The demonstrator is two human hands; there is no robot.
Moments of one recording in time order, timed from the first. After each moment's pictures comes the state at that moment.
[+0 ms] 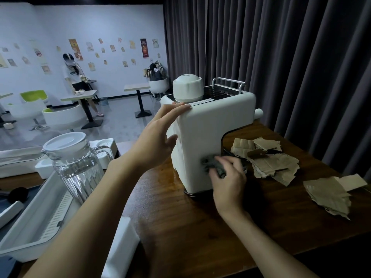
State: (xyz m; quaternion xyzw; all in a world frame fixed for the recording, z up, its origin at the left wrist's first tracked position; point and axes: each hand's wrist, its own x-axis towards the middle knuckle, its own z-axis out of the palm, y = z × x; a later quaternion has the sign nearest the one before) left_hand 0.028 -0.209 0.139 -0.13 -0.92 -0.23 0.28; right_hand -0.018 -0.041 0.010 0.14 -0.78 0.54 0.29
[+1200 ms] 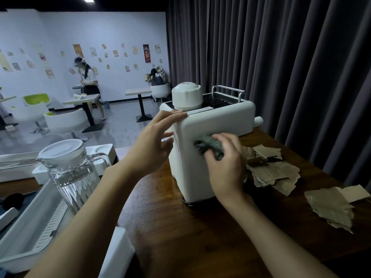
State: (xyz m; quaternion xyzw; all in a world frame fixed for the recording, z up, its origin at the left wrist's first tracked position) left_hand 0.023 -0.212 0.141 -0.15 -0.90 -0.28 0.31; right_hand -0.032 -0.045 0.079 0.20 -0.74 0.53 0.37
